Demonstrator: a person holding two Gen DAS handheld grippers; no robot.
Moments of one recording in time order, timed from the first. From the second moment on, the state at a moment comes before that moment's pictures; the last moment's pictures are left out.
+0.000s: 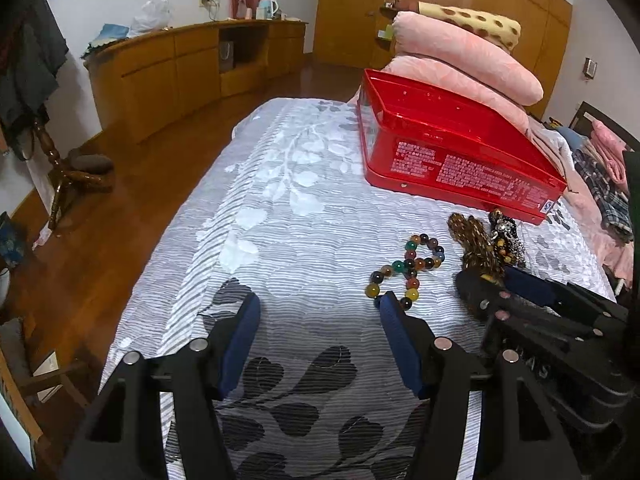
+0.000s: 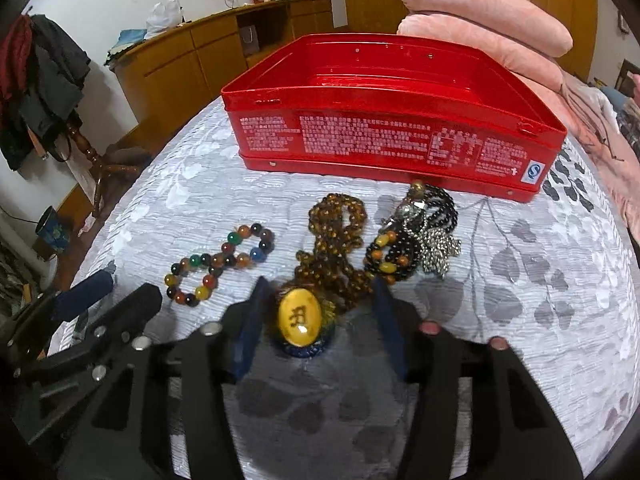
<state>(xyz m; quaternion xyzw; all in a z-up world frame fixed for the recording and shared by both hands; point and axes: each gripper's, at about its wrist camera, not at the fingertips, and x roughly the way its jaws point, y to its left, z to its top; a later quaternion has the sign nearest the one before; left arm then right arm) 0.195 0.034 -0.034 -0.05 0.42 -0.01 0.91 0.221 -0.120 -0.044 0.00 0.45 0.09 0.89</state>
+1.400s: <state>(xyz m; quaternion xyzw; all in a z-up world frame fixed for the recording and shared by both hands) 0.213 -0.005 -0.038 -0.02 0.43 -0.04 0.90 0.175 -0.177 -0.039 0.00 0.45 0.11 0.89</state>
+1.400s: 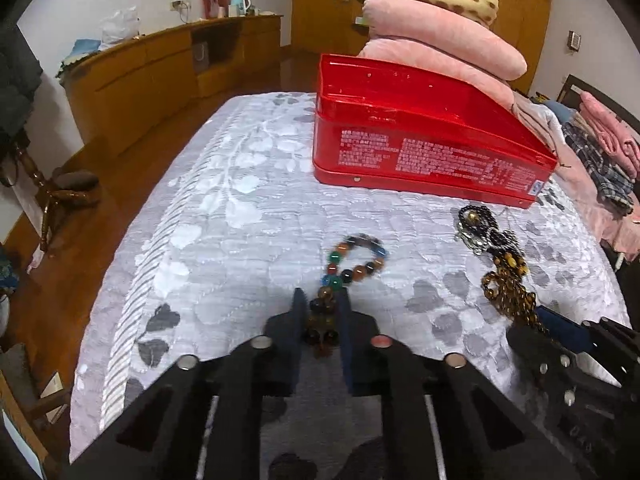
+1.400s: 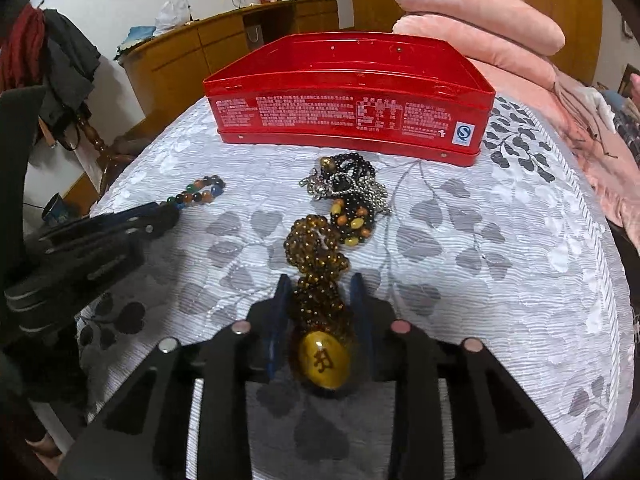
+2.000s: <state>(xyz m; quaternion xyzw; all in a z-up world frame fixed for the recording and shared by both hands) 0.217 -0.020 -0.039 0.00 0.43 -0.07 0.90 0.174 -0.178 -0.039 0.01 0.45 0.12 0.89</state>
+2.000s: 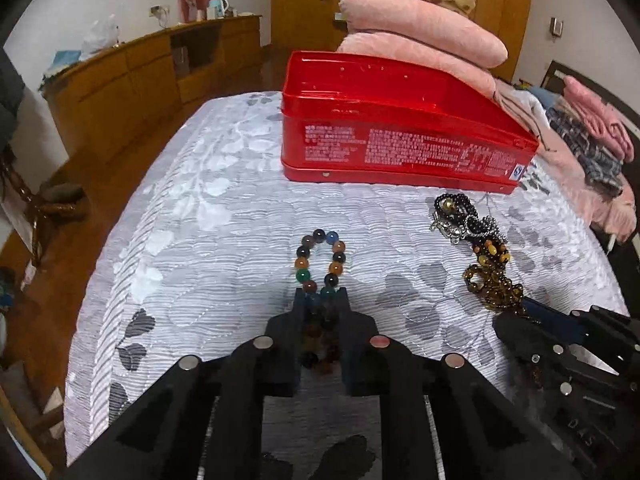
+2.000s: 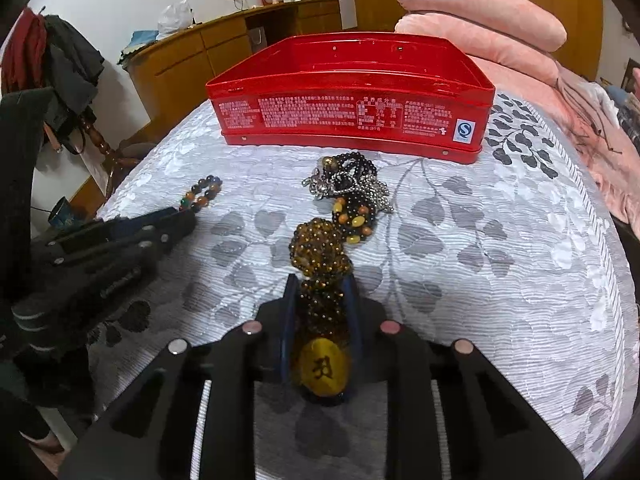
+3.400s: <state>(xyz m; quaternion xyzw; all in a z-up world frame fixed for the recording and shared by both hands) 0.196 0.009 0.003 -0.07 0.37 -0.10 0.92 0.160 -0.198 -0.003 0.04 0.40 0.12 0.91</state>
